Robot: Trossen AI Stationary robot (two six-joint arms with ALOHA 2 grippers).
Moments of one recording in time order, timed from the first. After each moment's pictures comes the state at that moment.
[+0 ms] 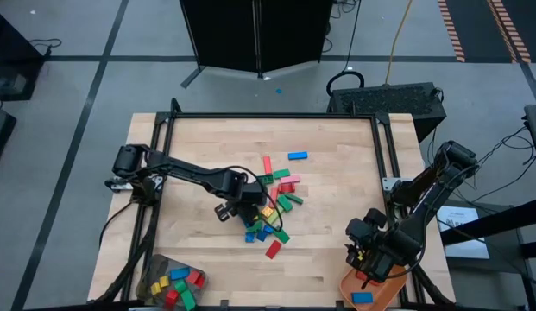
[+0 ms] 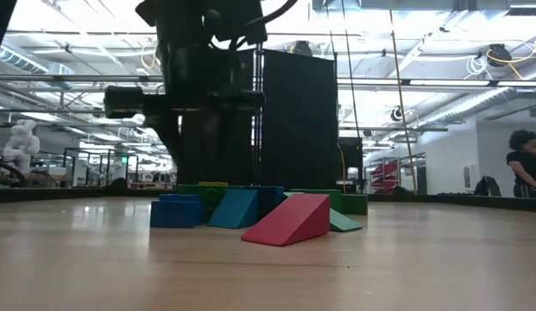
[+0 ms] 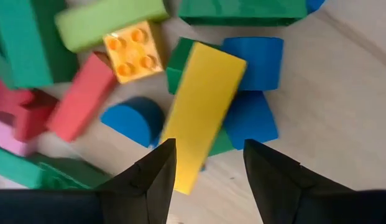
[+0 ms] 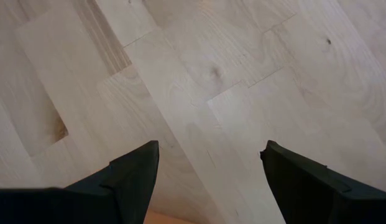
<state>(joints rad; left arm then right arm) -0.11 1.81 1.25 -0.77 -0.02 0.93 0.91 1.45 1.04 -1.09 0.40 1.48</state>
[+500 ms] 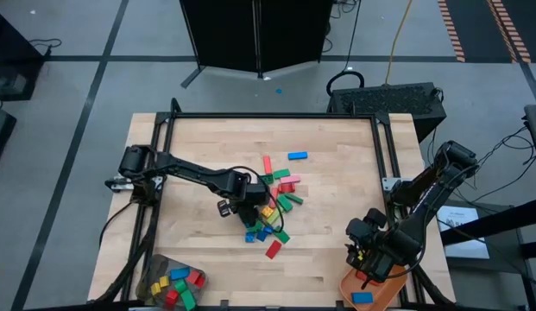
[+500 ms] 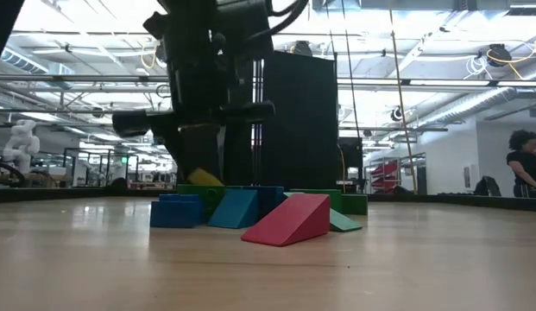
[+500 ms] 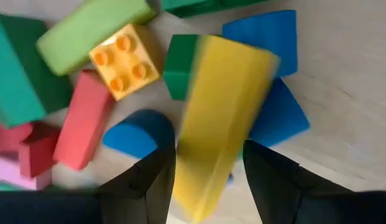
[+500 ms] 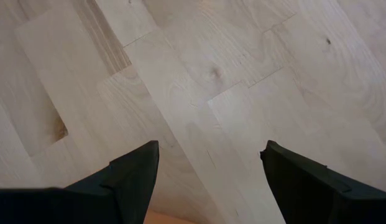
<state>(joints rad) -0.09 1.87 1.25 -0.73 -0.04 1.13 0.91 1.45 1.04 -1.09 0.40 1.48</state>
